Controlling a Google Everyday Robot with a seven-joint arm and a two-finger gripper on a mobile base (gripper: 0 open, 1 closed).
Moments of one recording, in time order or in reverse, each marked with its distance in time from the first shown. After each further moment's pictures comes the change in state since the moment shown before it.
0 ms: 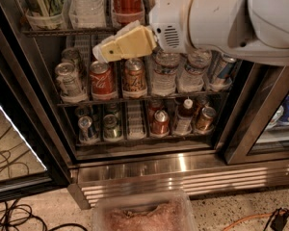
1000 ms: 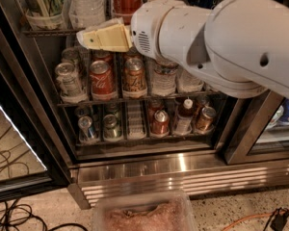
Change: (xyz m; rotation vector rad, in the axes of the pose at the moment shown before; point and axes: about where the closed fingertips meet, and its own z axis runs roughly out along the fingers) arm -0.010 -0.016 0.029 0.222 -0.130 0.097
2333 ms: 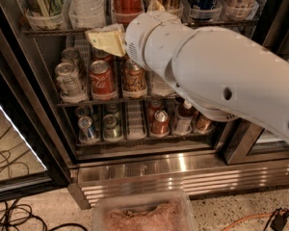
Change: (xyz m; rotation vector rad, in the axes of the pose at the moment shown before) arm 0.014 -0.014 0.003 0.220 -0.005 -0.039
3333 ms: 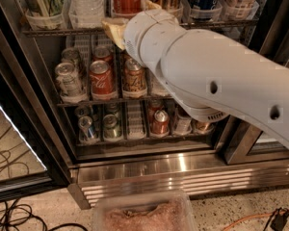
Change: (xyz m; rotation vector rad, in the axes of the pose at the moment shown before) arm 0.002 -0.015 0.014 0.093 -0.013 -0.032
